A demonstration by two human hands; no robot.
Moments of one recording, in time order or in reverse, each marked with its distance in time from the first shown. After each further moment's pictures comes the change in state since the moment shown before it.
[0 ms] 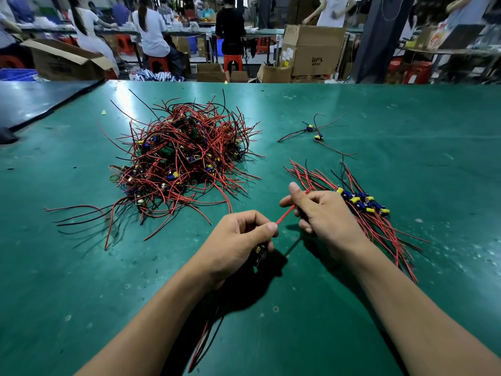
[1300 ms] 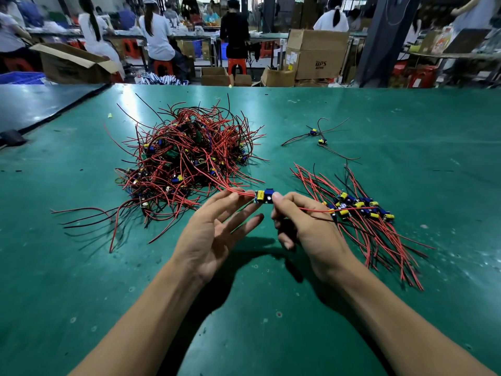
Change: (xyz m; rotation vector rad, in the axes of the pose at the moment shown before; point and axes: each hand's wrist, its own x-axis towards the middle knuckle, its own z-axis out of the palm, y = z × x) left_hand 0.007 0.013 -0.023 -0.752 0.278 -0.060; right_hand -0.025 -0.012 0.032 0.291 -0.192 -0.083
